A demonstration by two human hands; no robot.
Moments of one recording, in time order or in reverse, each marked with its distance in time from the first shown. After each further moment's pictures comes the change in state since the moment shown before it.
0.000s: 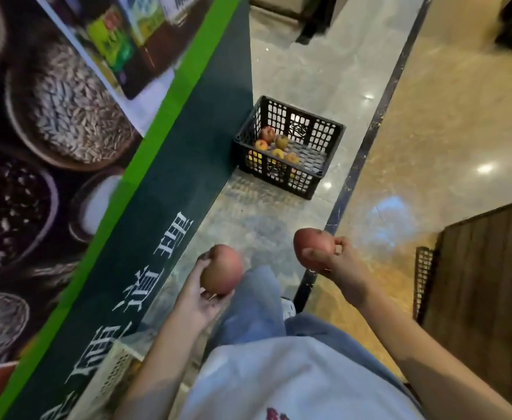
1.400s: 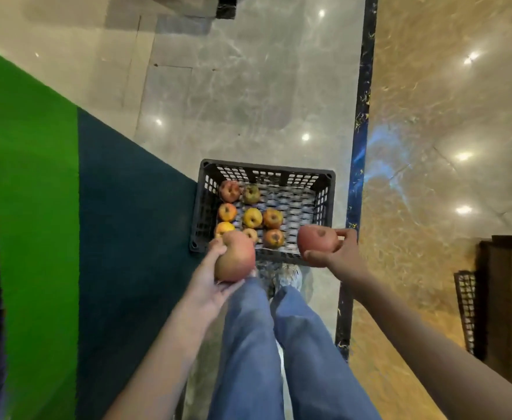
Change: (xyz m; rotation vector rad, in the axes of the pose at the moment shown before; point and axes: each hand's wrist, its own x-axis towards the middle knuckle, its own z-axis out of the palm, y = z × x) left_hand 0.279 0.286 0.486 0.446 -0.006 -0.060; right_hand 0.484 -0.250 -0.020 -0.014 0.212 0.176
